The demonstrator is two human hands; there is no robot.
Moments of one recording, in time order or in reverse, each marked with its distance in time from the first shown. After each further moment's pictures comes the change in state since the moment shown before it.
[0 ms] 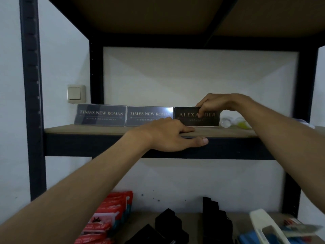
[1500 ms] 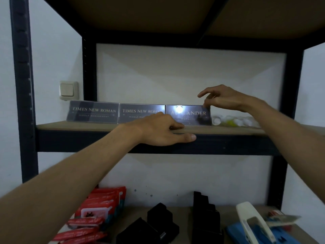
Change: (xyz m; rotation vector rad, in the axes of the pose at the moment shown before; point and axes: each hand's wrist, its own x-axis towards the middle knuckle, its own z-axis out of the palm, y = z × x) left_hand 0.004 -0.004 -0.001 0.008 0.017 -0.028; right_hand -0.055 0.029 -0.009 0.100 0.315 -0.141
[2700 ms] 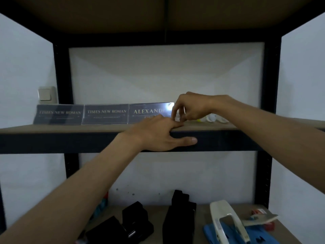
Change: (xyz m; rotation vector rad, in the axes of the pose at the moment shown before) left_hand 0.055 0.115 0.040 0.111 0.097 0.045; right_hand -0.021 0.036 -0.007 -0.367 -0.251 -0.334
